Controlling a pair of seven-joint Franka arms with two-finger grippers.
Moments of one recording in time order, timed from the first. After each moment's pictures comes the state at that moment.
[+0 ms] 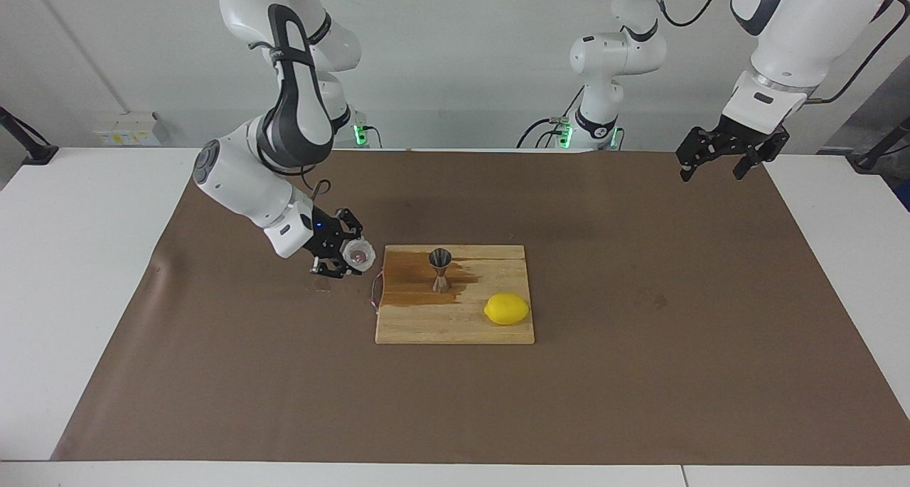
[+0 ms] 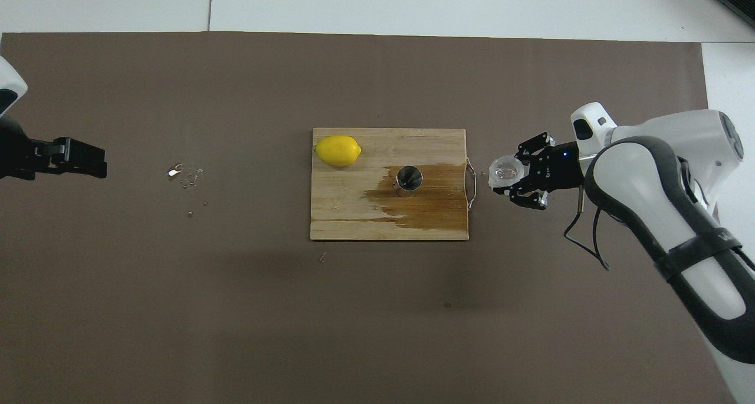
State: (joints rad) left arm 0.03 -0.02 -0.13 -1.59 0.02 1.57 -0.06; right arm 0.03 0.19 0.12 -1.95 0.57 2.13 -1.35
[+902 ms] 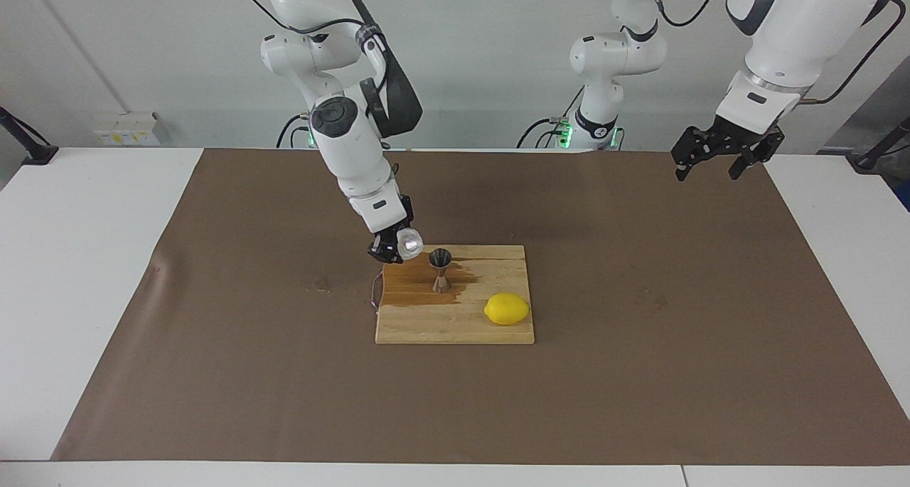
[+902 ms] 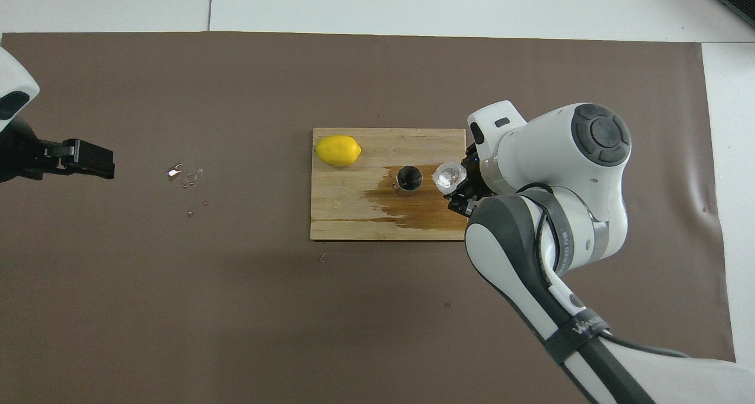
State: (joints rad) left arm 0.03 -0.02 -0.13 -1.59 0.02 1.57 -0.06; right arm 0.26 0.19 0.12 -1.90 0.14 2.18 -0.91
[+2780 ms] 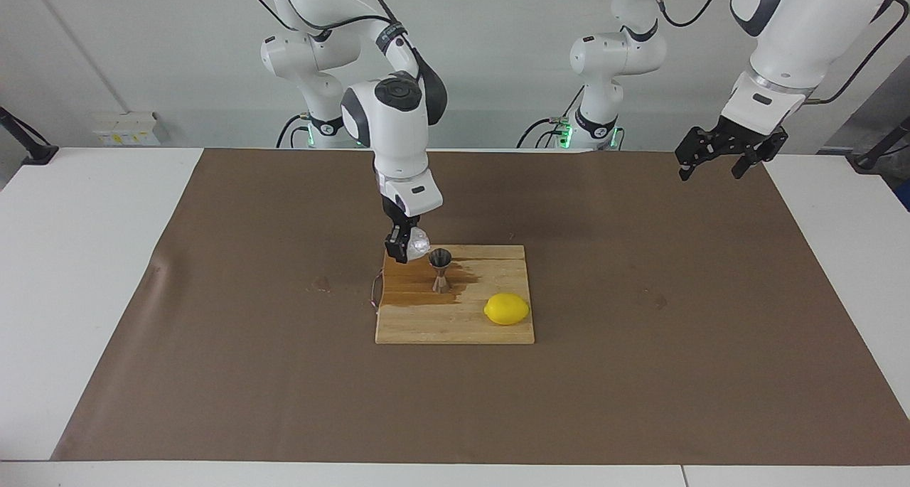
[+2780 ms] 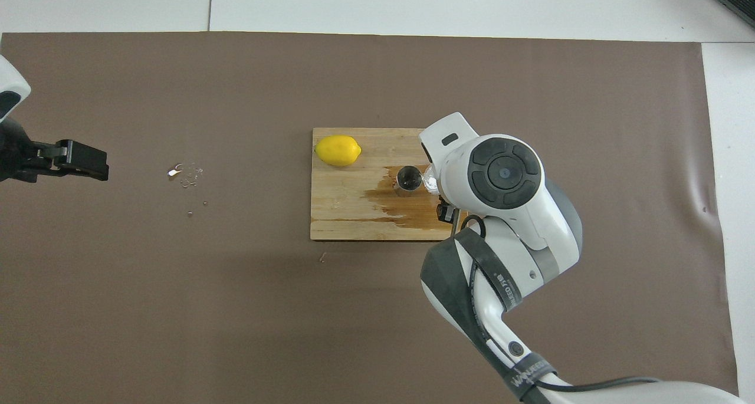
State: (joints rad) left arm 0.03 -0.02 -0.13 -1.59 0.01 1.56 -0.06; right arm 0.36 0.19 0.12 -1.87 -0.18 2.18 -0.75
